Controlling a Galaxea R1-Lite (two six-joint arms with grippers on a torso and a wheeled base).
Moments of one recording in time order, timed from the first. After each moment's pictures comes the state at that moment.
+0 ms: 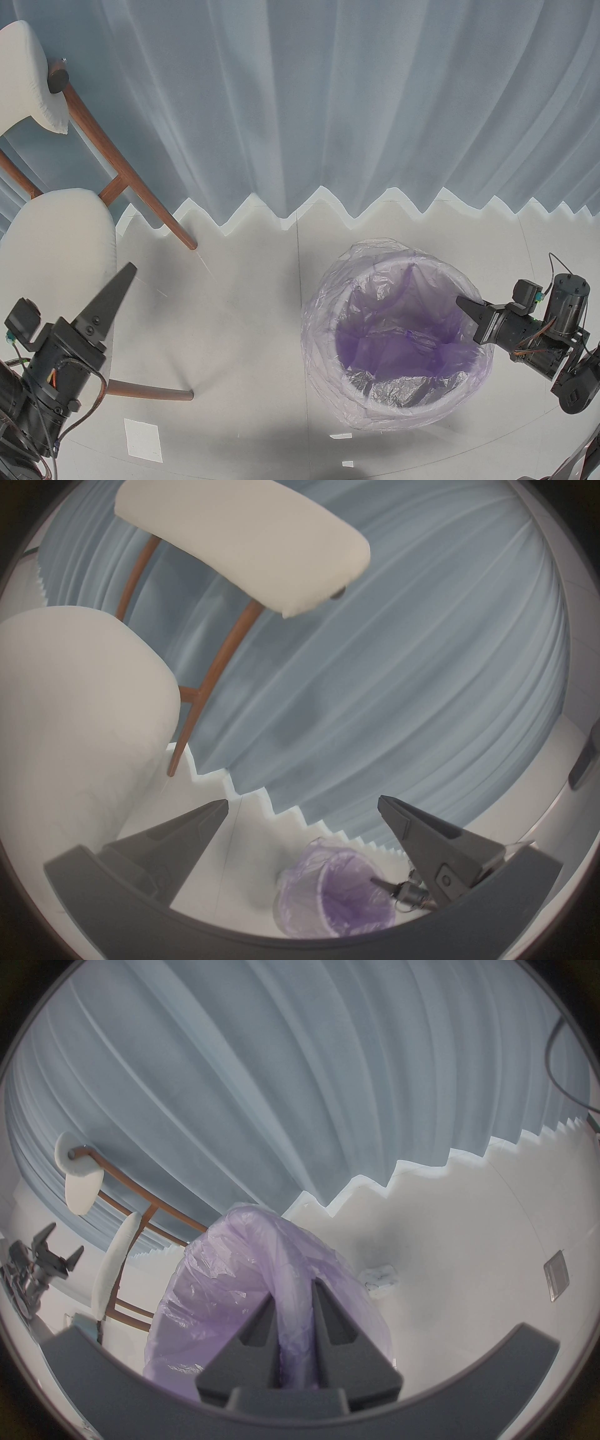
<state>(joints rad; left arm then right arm) -0.58 1.30 -0.02 -1.52 0.22 -0.57 0.30 1.71 -0.24 -1.24 0.13 0.32</state>
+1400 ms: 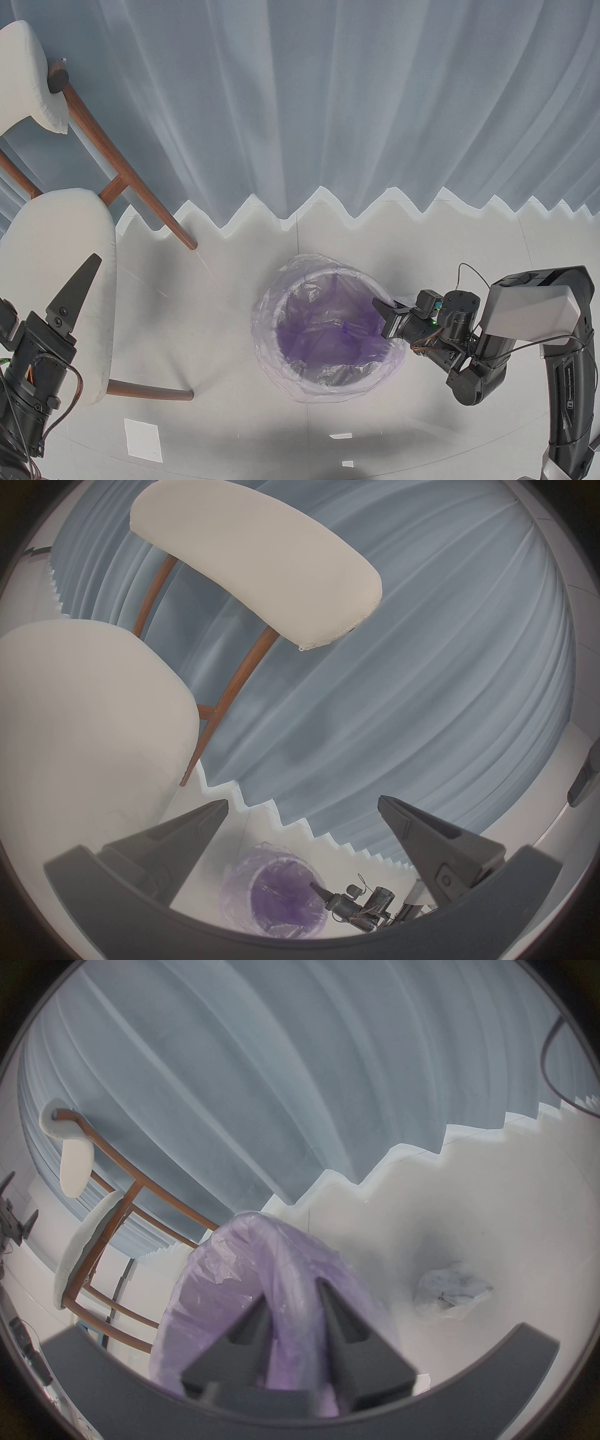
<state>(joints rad) -0.53 1.17 -0.02 -1.43 0.25 -0.59 0.42 2.42 -0.73 -1.55 0.11 0.34</state>
